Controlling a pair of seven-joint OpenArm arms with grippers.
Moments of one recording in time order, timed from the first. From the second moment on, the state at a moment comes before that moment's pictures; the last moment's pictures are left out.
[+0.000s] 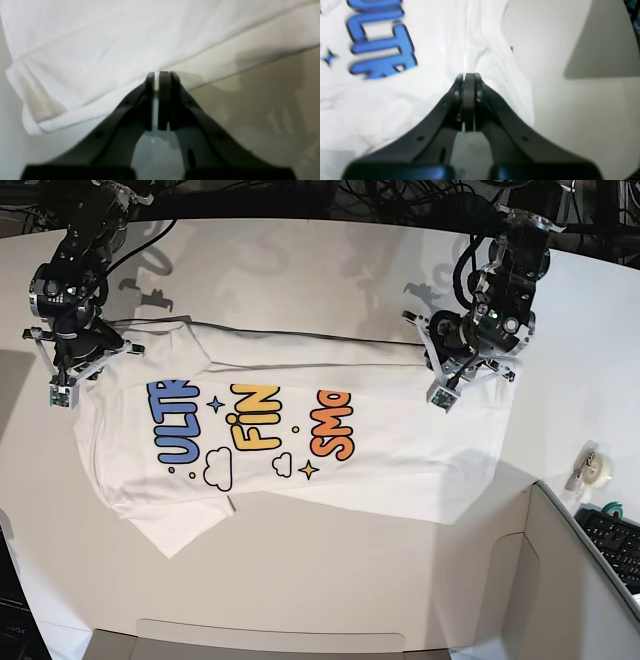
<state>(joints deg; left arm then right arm) 4.1 -21.7 11.0 102.0 -13.8 -9.8 61.4 -6.2 2.7 26.5 113.2 0.2 17.0 -63.7</state>
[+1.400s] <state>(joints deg) 9.5 -21.4 4.4 97.1 -12.5 -9.3 48.7 -10.0 4.1 19.1 101.9 -4.9 14.5 -52.5</state>
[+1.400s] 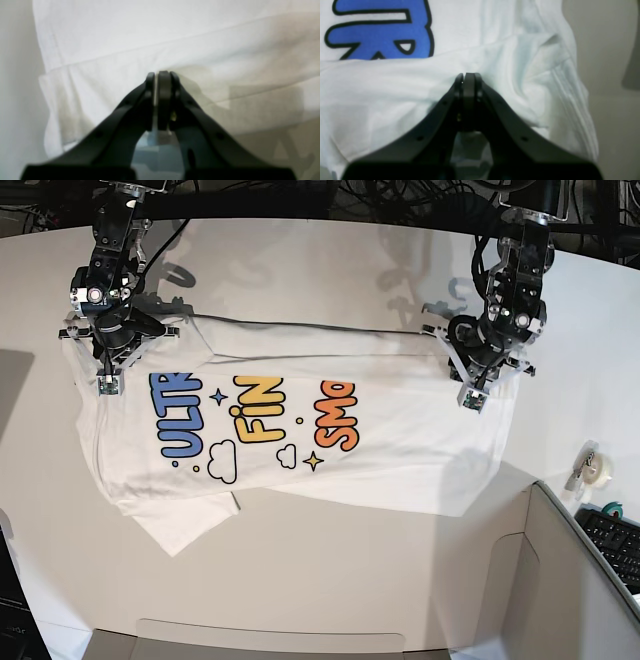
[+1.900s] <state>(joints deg) 22.6 -20.9 0.2 108.1 -13.3 -9.8 52.9 -23.1 5.1 19.5 111.9 -5.6 14.4 -53.8</state>
